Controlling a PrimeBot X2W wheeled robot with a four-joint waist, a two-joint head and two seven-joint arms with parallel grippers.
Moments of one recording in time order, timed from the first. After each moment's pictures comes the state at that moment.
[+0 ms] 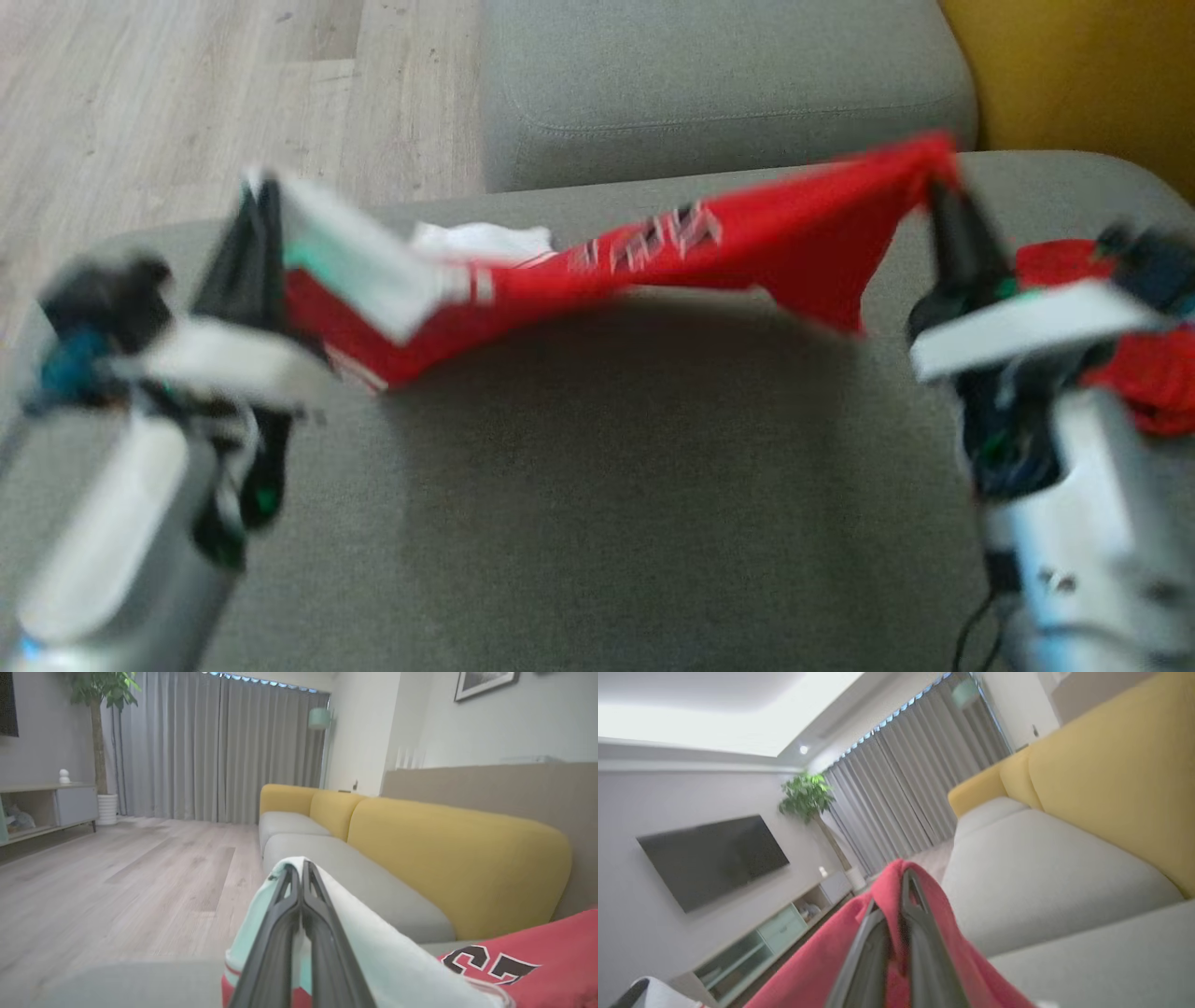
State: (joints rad) left arm -0.39 0.44 -0.43 0.01 -0.67 0.24 0.04; right arm -0.35 -0.05 0.09 0.18 0.64 0.13 0.04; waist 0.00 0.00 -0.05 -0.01
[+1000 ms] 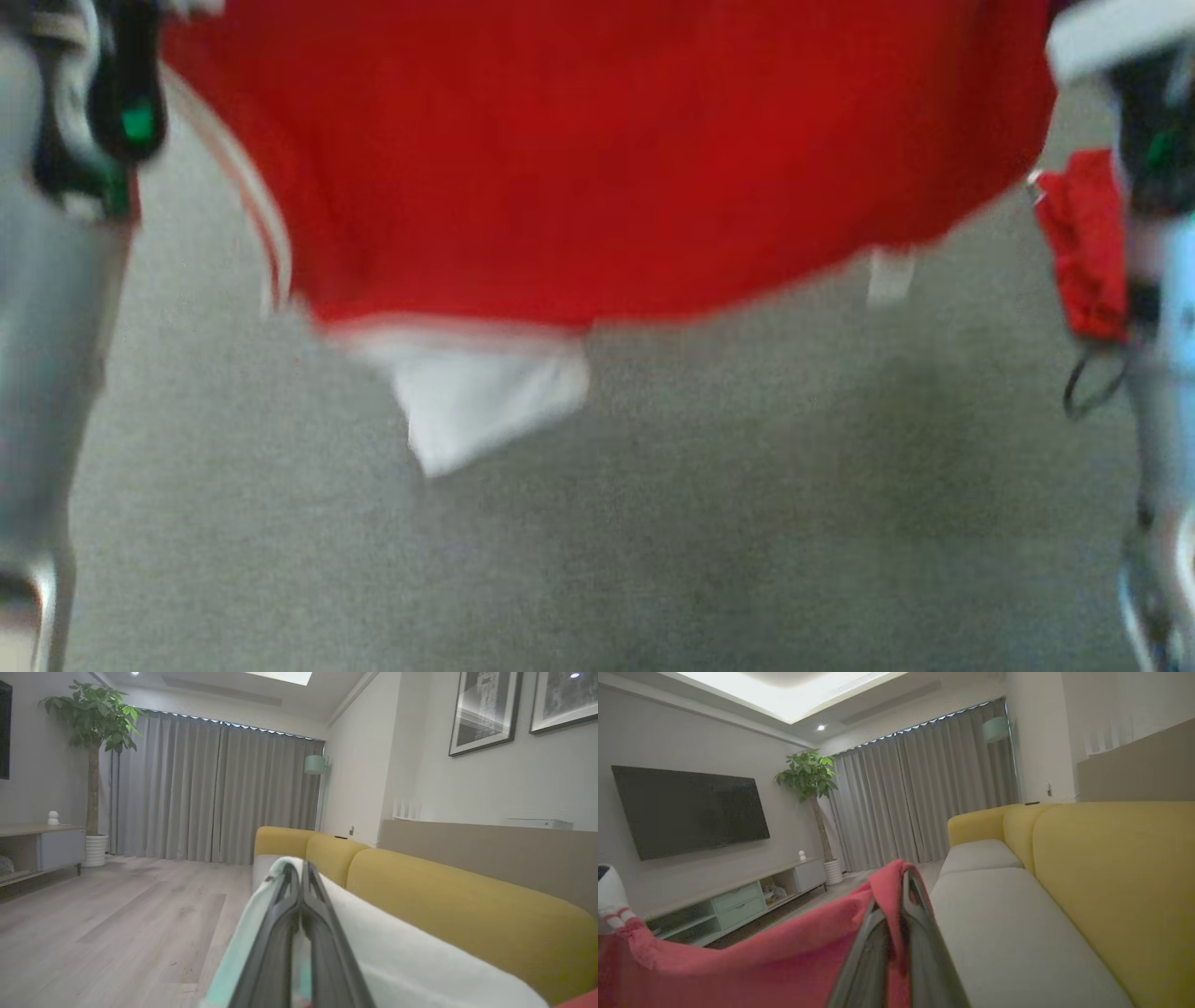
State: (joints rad) left arm -1.02 0.40 -0.39 0.16 -0.69 0.23 0.20; right arm -0.87 -0.21 0.10 0.22 0.54 0.13 0.19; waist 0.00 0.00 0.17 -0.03
